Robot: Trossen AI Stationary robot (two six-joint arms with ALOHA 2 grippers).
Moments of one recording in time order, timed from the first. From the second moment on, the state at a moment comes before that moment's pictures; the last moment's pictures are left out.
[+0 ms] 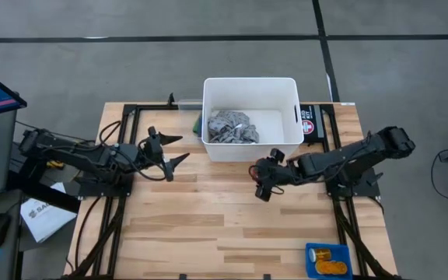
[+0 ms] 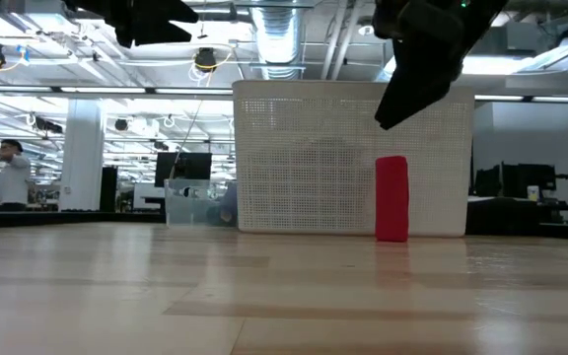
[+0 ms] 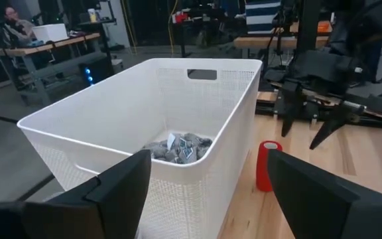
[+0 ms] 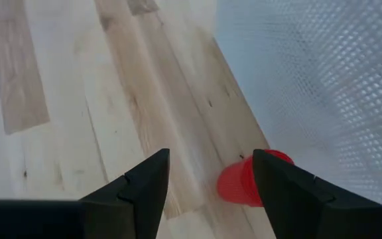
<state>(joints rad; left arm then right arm) -0.20 0.79 0.57 0.07 -0.68 0.00 0.25 1.43 0.99 -0.55 0.44 0.47</state>
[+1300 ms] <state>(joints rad) -0.20 0.79 0.57 0.07 -0.64 -0.03 0.18 1.48 0.99 -0.61 0.40 0.47</state>
